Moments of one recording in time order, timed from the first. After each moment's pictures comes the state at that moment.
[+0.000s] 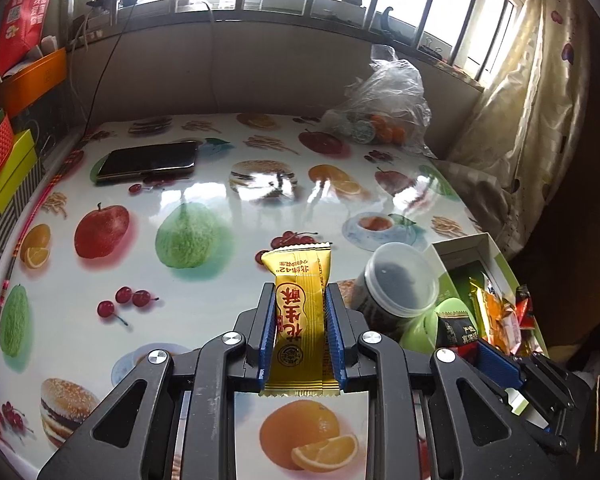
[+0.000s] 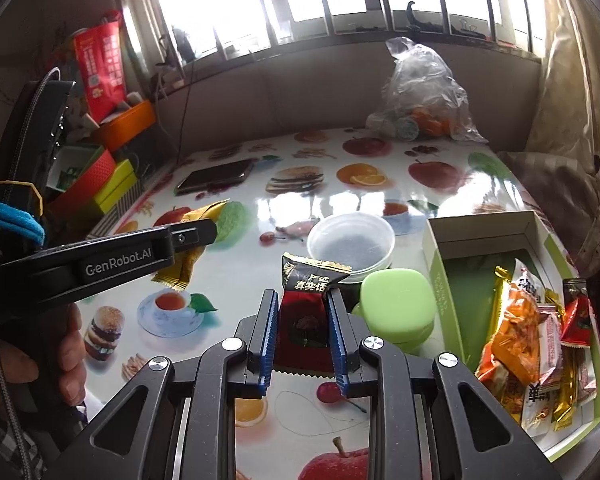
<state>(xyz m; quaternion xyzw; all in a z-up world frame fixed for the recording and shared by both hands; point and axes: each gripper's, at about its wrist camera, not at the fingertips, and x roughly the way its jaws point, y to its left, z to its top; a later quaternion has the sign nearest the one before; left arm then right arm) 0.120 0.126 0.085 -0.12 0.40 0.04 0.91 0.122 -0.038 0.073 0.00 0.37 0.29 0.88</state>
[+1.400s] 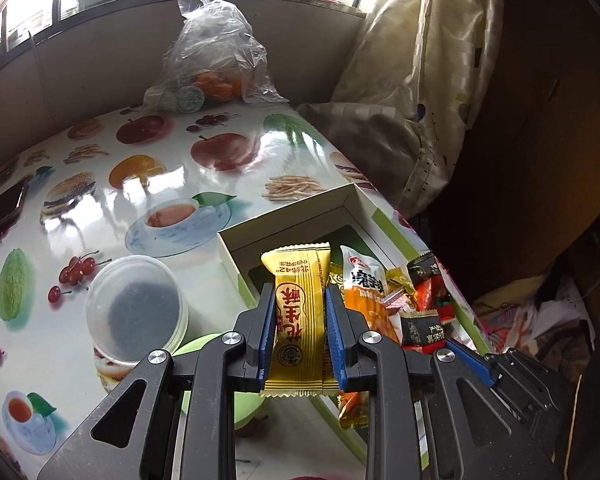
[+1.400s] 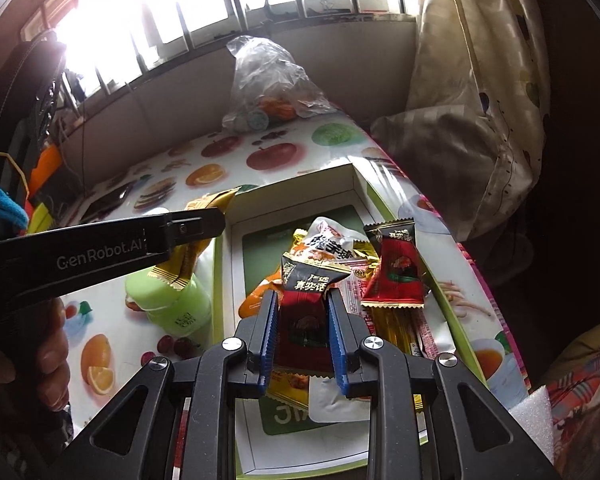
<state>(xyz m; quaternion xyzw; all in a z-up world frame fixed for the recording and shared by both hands) 0.194 -0.037 0.063 -0.06 0.45 -0.12 0.88 0.149 -0.178 0.047 0.04 0.40 0.15 0.90</state>
